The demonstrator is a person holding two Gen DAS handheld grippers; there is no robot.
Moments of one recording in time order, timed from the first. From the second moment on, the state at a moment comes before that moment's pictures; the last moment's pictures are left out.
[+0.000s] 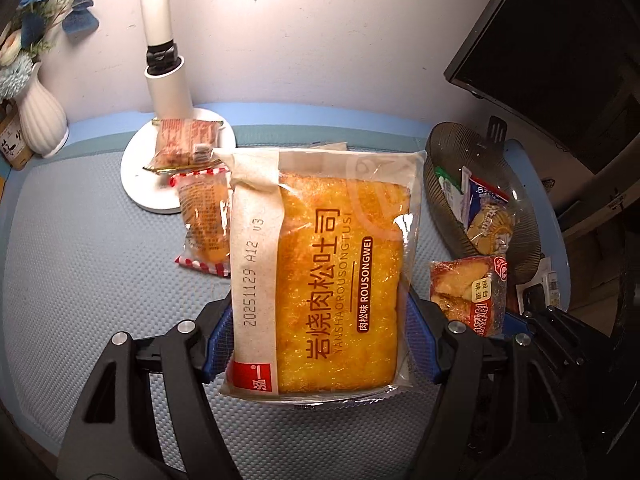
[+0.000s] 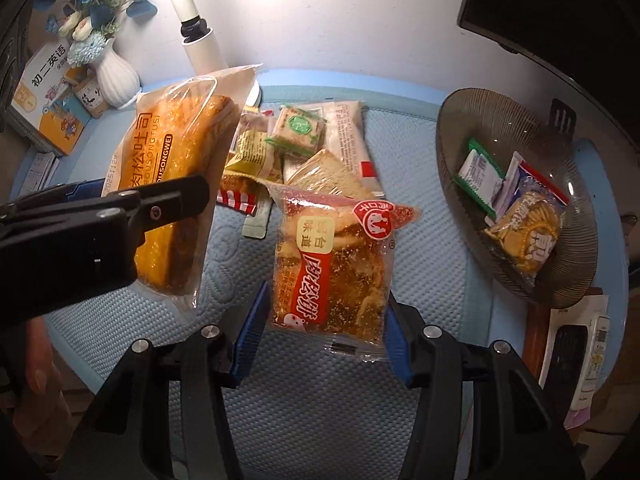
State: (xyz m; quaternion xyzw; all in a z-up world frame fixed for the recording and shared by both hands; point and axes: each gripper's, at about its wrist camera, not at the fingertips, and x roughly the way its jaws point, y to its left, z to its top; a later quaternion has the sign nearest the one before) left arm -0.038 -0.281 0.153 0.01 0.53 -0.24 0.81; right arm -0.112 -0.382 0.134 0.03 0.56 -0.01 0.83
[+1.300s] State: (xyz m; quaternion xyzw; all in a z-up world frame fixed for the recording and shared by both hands) left arm 0.014 -0.415 0.153 0.00 0.53 -0.36 0.77; right arm -0.079 -0.601 0.166 0.11 0.51 -0.16 0.84
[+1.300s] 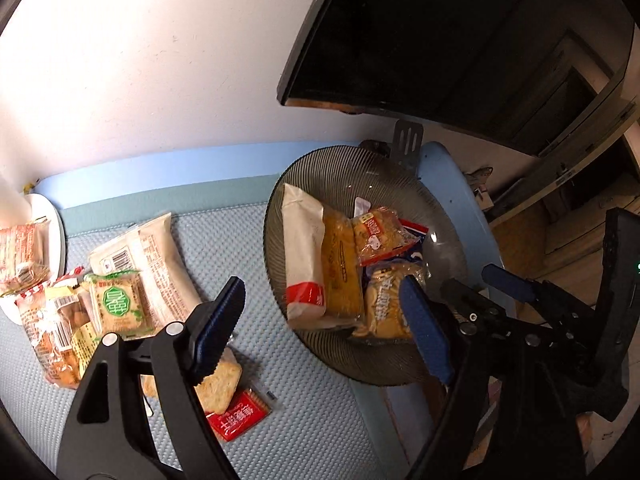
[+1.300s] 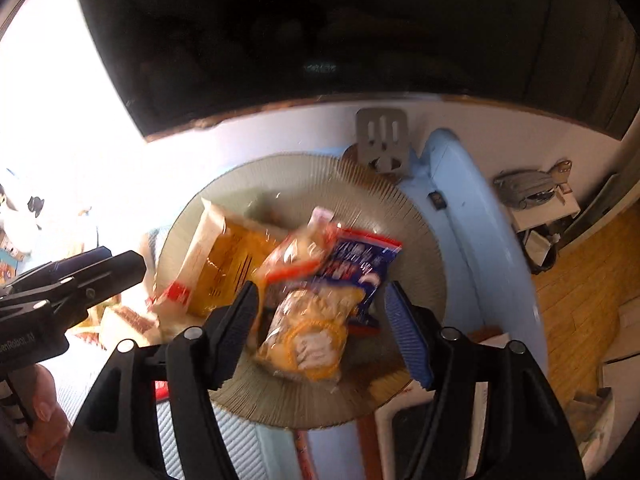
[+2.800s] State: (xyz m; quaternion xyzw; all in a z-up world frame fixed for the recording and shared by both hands) left arm 0.111 -0.155 0.026 -0.18 0.63 -0.27 0.71; right arm 0.032 -0.350 0.096 0.11 0.60 0.01 0.79
